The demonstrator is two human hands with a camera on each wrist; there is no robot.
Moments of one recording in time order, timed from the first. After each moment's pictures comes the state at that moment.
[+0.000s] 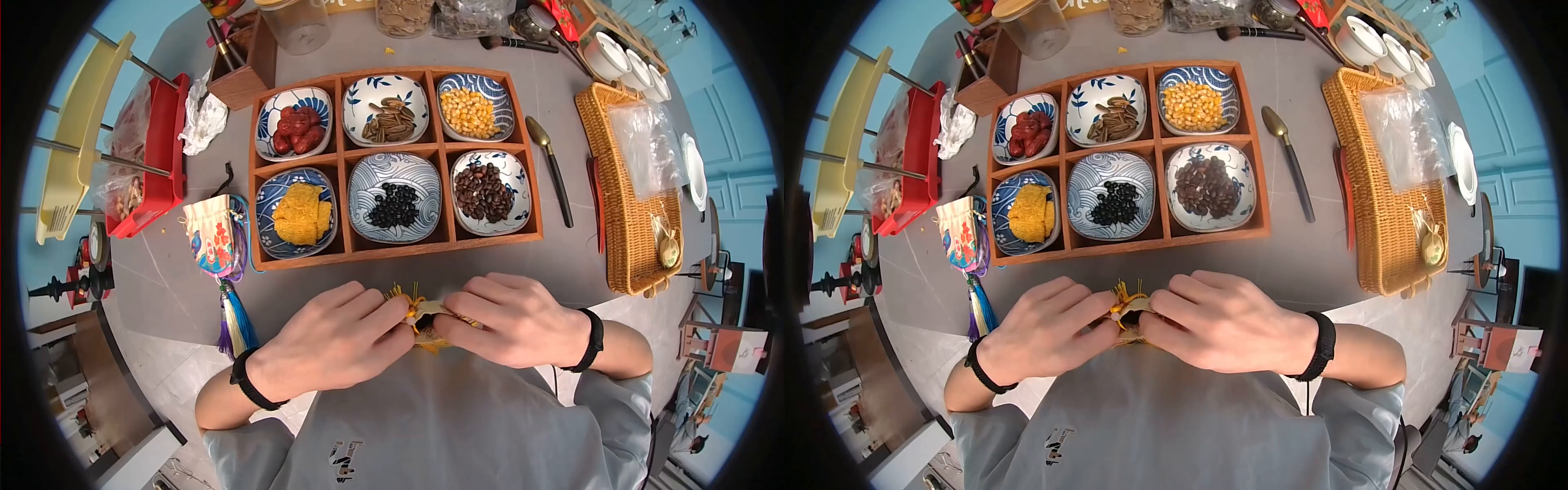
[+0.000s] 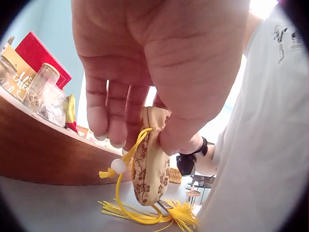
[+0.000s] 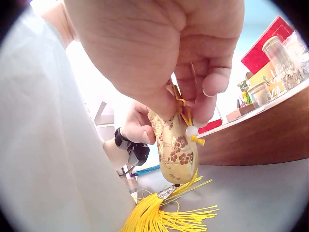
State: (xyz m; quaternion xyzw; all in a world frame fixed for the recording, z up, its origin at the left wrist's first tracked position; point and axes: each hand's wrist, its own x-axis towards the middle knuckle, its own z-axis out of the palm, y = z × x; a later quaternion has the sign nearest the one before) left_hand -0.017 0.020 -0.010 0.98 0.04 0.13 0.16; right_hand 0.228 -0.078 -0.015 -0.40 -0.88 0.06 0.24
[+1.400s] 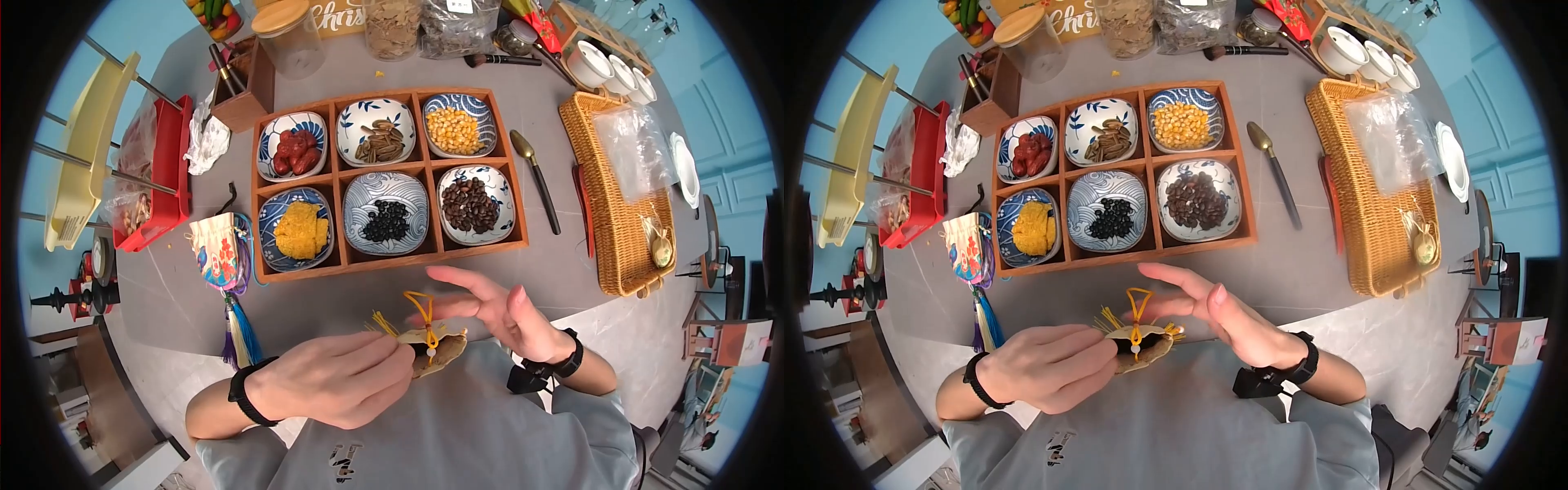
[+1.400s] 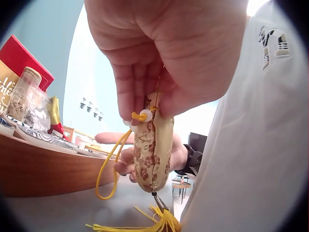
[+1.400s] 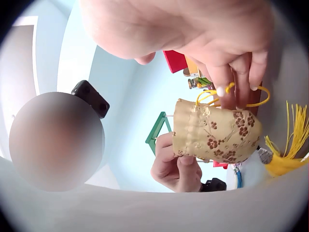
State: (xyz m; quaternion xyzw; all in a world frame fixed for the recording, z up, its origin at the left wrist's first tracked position) left_hand -0.021 0.006 0.007 0.96 -0.06 0.22 0.15; right_hand 0.230 -0.104 -0.029 -0.39 -0.42 0.71 0.42
